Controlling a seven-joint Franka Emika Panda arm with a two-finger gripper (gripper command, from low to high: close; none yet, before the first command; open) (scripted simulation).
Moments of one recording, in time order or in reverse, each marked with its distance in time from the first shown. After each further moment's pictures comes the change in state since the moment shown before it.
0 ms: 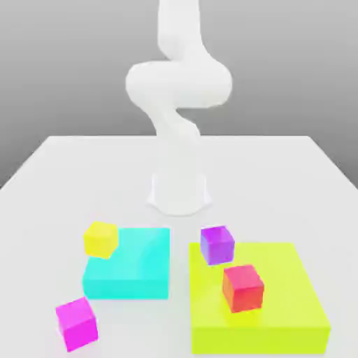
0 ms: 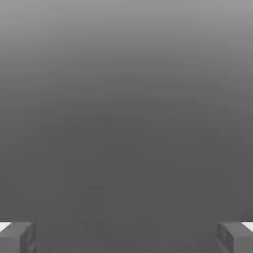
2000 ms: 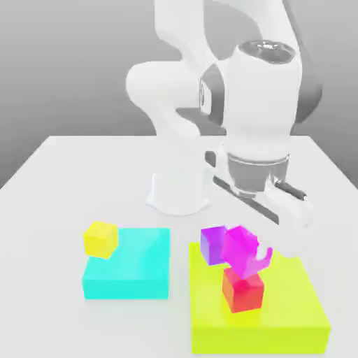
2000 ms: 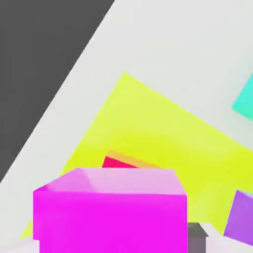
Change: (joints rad) arm 0.068 0.709 0.209 -0.270 0.009 0.251 1.178
